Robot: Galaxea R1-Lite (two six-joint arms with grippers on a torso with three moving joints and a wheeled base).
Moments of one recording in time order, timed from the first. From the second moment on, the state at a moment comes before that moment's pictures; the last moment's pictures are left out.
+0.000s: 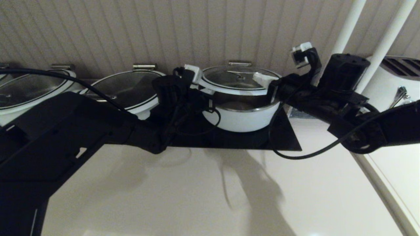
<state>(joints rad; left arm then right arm) -0.49 2.20 -1.39 -0.93 -0.07 0.03 0.40 1.91 -1.16 -0.92 0.29 0.00</state>
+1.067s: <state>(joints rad) -0.49 2.23 -1.44 -0.93 -0.07 0.04 0.40 1.76 -0.80 -0.97 0.36 0.01</state>
